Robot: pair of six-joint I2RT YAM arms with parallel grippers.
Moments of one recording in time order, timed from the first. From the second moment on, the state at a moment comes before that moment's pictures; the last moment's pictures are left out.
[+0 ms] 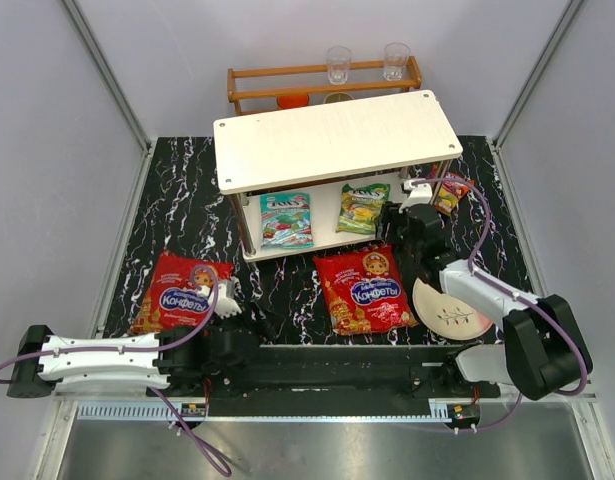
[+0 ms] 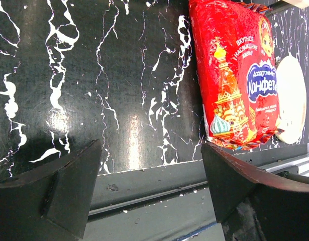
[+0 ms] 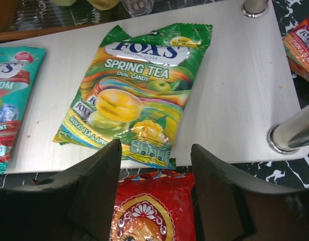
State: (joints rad) left arm -1.44 0.58 0.31 -0.56 -0.79 -1.46; right arm 0.39 1.30 0.65 0.27 0.13 0.27
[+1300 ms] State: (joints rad) left arm -1.44 0.51 0.28 -0.58 -0.79 -1.47; right arm 0.58 1.71 0.90 0.44 0.23 0.15
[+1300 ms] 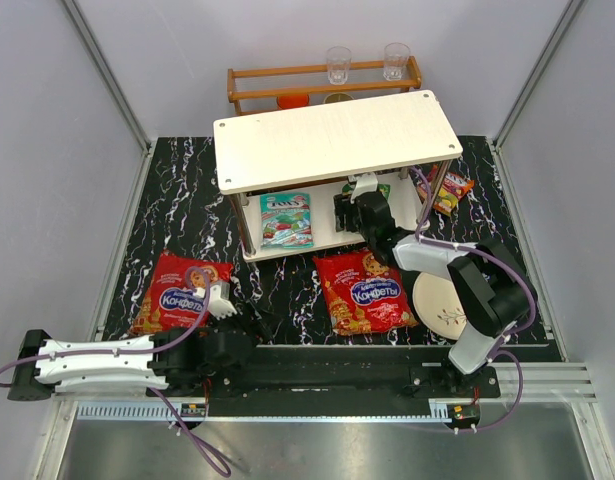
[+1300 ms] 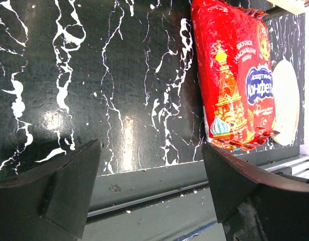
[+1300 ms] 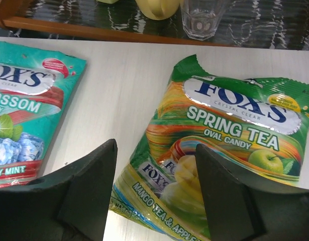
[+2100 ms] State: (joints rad) left arm -1.44 0.49 0.27 -0.58 -0.79 -1.47; right arm 0.58 1.67 0.89 0.33 0.28 0.04
